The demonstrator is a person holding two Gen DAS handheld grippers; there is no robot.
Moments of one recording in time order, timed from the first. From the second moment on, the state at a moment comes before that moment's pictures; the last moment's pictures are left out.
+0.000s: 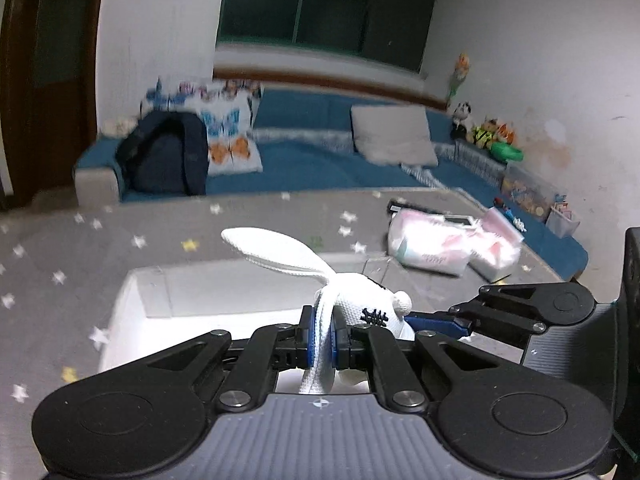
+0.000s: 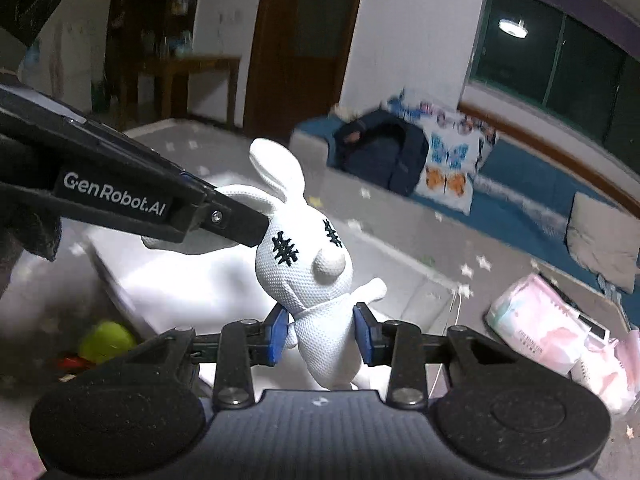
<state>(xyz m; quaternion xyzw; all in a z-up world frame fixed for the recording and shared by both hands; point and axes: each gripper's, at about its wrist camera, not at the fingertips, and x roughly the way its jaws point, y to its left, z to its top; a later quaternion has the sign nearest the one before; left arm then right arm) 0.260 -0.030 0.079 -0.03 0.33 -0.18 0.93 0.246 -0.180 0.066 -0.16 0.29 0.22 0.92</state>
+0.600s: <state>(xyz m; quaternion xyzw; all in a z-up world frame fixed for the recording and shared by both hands) 0.314 -0.029 0.029 -0.06 0.40 -0.17 0.90 0.303 -0.176 0.029 -0.19 0.36 0.19 0.90</state>
